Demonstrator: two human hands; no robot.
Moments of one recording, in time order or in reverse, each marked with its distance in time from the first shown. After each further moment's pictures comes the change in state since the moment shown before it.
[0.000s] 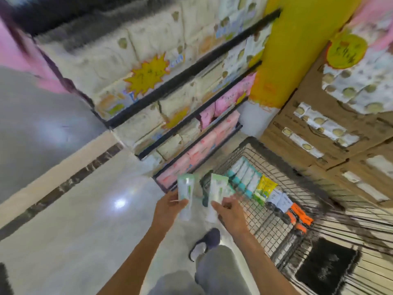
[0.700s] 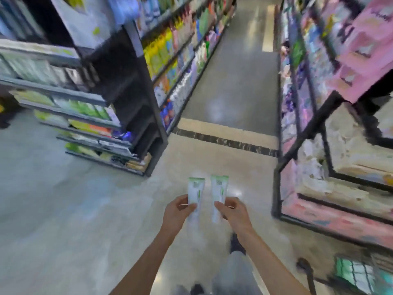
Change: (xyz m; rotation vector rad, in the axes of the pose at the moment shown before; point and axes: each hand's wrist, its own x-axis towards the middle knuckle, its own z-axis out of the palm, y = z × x) left_hand -0.413 -0.260 -0.249 -0.509 0.960 -0.056; right_hand -0.344 0.120 0.312 -0.554 -0.845 -0.312
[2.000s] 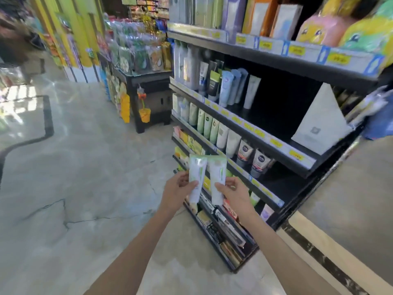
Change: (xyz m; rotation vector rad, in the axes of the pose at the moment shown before) left_hand 0.310 0.111 -0.692 -0.148 0.635 0.248; right_hand 0.129 -0.351 0.759 -0.215 -0.618 -0.478
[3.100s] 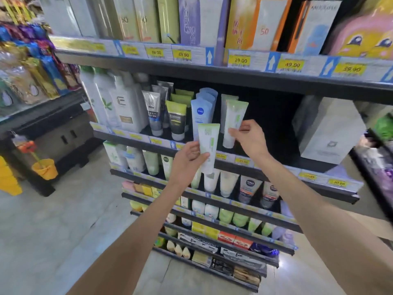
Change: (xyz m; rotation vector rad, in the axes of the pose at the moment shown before) left_hand 0.393 0.086 0.038 -0.118 -0.656 0.275; right_hand 0.315 -0.168 -0.006 -0.215 0.741 -0.186
